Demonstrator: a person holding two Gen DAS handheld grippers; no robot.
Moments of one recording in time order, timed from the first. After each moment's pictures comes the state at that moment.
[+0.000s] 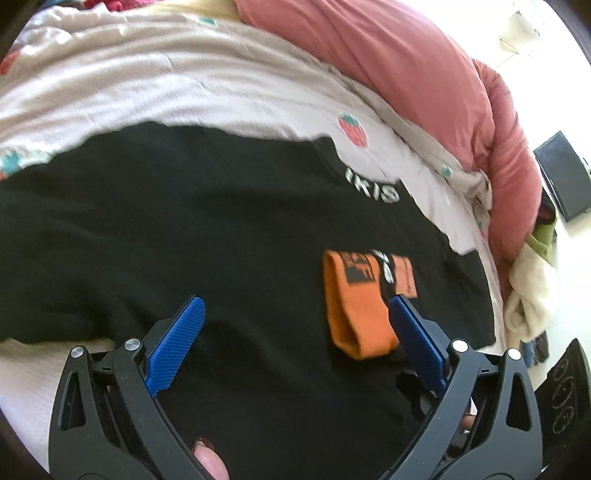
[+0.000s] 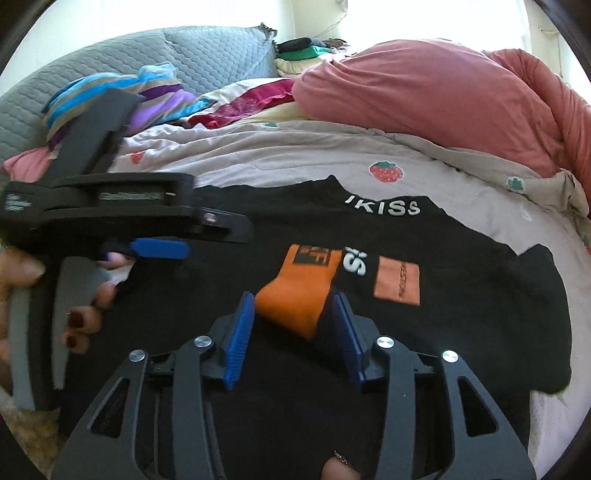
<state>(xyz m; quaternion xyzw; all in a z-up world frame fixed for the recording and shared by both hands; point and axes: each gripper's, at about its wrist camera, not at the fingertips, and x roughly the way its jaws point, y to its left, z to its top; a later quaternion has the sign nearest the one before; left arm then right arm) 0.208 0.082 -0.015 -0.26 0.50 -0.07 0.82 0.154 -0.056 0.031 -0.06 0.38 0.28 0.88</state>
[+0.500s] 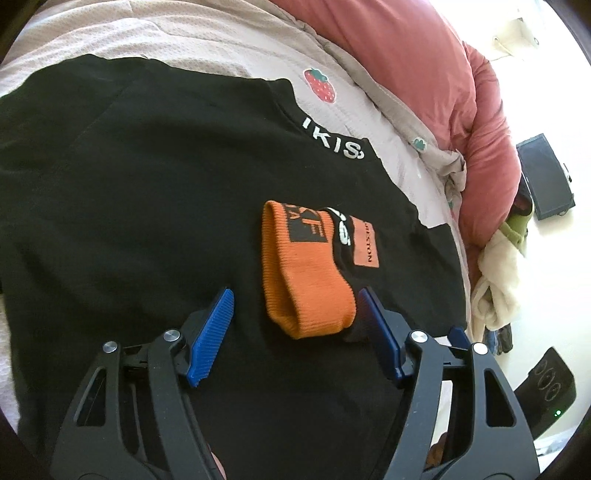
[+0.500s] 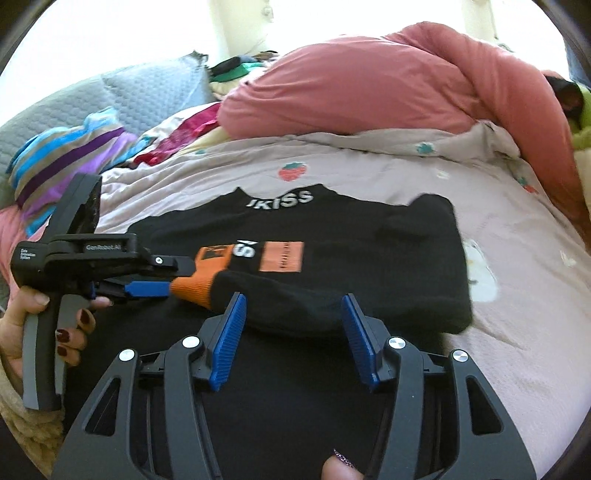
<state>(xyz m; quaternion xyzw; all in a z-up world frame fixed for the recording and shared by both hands) 0.214 0.050 -0.033 -0.31 0.52 -0.12 0.78 0.142 -0.156 0.041 0.02 0.38 0.18 0.91</state>
